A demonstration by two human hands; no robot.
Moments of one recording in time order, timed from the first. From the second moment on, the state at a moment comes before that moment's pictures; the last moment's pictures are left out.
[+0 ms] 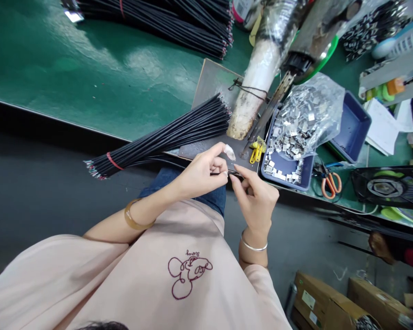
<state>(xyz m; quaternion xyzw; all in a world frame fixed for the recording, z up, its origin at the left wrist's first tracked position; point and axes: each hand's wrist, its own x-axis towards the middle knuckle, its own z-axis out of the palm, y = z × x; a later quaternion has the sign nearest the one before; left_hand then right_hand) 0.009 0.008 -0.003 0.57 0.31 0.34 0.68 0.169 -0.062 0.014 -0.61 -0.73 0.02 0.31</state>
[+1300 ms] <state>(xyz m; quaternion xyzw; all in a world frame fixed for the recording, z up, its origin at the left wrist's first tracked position) 0.020 0.012 0.004 0.55 0.35 0.39 0.65 0.167 -0.055 0.001 -0.59 -0.66 0.02 0.46</state>
